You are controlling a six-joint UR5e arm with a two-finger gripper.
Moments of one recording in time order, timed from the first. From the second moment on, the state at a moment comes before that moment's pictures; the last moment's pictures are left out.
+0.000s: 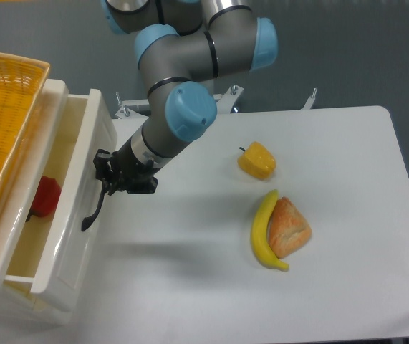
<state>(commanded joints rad) 2.28 -1.83 -1.62 -1.43 0.98 0.57</state>
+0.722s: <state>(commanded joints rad) 2.24 -1.82 -1.62 -1.42 0.98 0.54</state>
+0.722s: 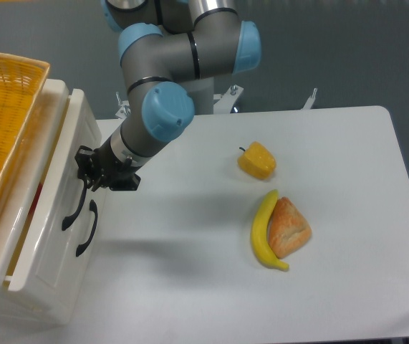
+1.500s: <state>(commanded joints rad) 2.21 -1.82 -1.61 -1.42 0.98 0.53</state>
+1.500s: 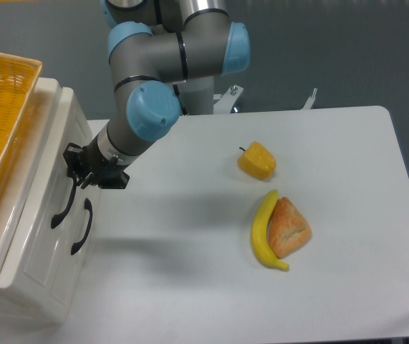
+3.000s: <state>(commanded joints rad) 2.20 -1.84 -1.61 -1.34 1.00 0.47</state>
